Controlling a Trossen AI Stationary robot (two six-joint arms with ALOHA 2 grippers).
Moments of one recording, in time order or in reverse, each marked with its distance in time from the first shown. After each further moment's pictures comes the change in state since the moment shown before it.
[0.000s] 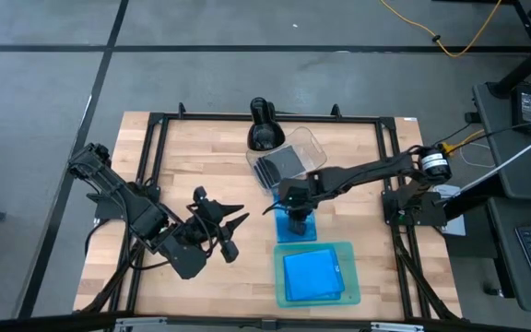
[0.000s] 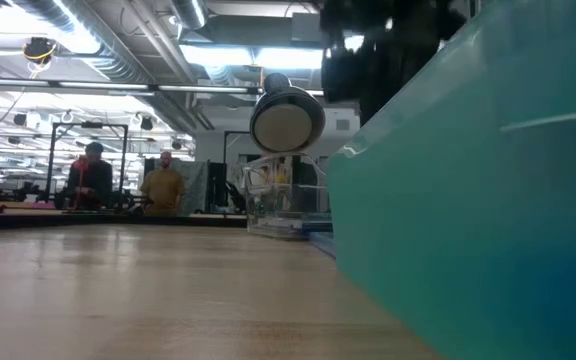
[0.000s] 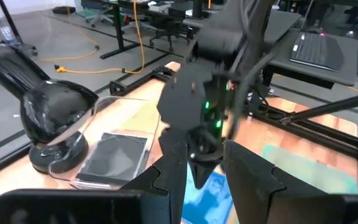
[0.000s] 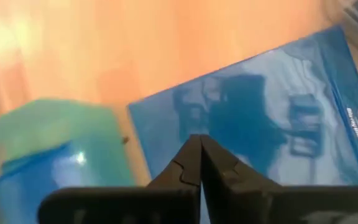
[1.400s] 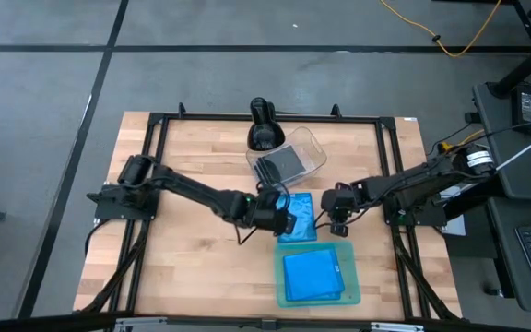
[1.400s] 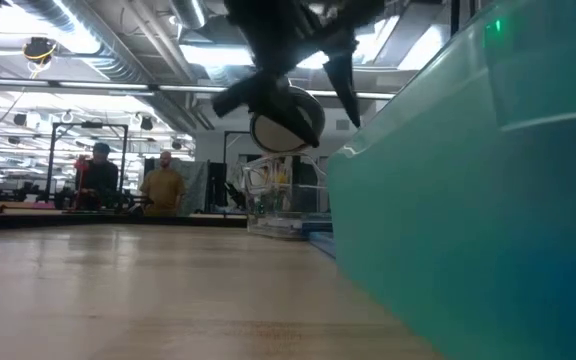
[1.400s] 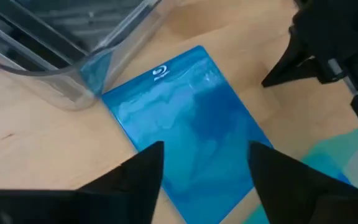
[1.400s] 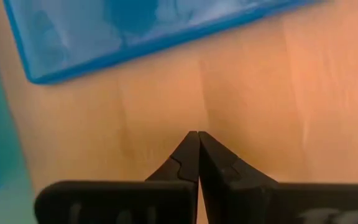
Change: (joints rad) left arm 0.419 0.421 0.000 0.155 0.609 -0.456; right arm 0.049 -0.400 -0.658 0.208 0.181 -0.048
